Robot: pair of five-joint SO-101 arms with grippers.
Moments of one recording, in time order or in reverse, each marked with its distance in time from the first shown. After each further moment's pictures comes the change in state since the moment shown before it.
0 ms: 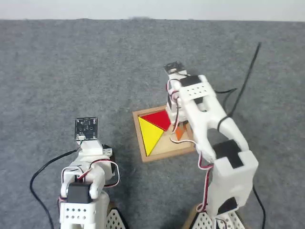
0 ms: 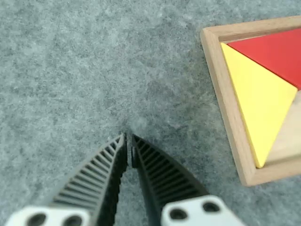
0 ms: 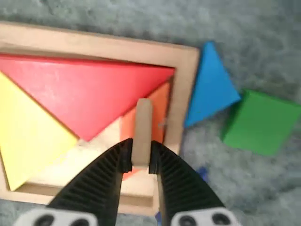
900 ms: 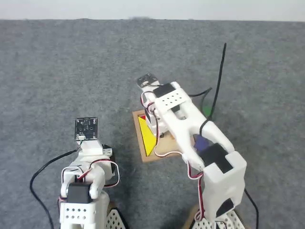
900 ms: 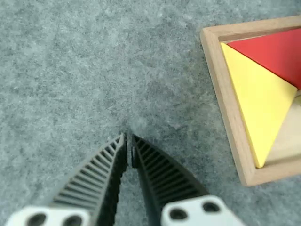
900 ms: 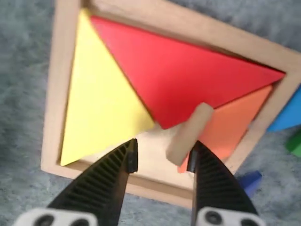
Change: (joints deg) left arm 0.0 0.0 0.0 0.0 0.0; right arm -11.4 0.1 -0.4 3.5 -0.2
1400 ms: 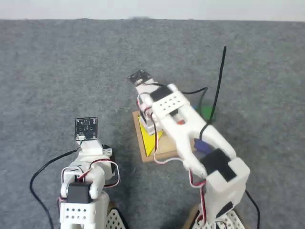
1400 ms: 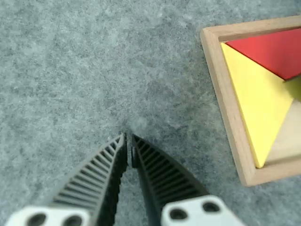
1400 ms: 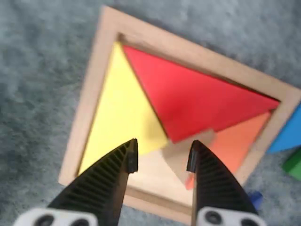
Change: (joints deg) left arm 0.0 0.0 0.0 0.0 0.0; right arm -3.3 -6.6 5.9 -8.8 0.0
